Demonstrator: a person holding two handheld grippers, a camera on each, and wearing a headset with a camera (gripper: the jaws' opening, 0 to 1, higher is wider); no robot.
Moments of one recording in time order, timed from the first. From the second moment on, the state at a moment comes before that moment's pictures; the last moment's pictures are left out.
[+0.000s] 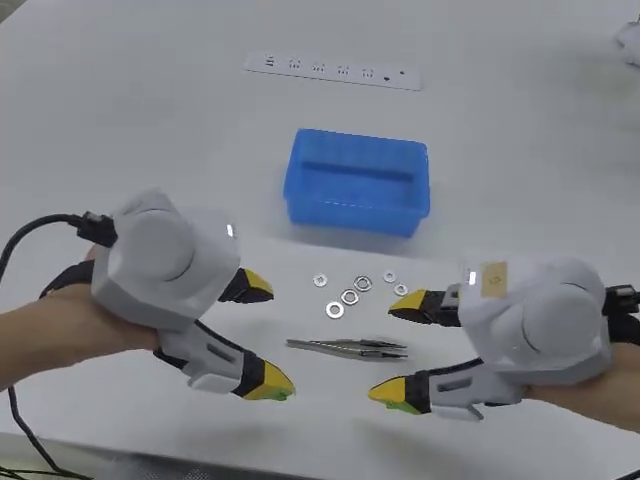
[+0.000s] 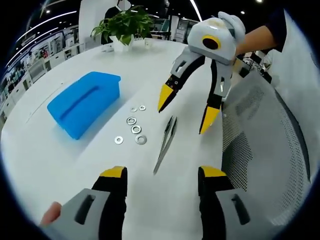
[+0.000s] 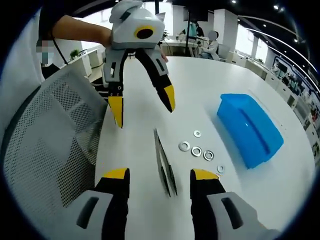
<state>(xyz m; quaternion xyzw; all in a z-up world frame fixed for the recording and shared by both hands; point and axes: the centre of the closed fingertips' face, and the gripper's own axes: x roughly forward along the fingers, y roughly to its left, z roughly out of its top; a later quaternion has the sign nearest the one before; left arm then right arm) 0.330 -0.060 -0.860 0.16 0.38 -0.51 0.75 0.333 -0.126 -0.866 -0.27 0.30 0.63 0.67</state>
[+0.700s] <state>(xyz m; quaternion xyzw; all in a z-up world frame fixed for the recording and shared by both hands) 0.337 -0.075 -0.883 0.17 0.40 -0.53 0.72 0.340 -0.117 -0.889 -0.31 0.33 0.64 0.62</state>
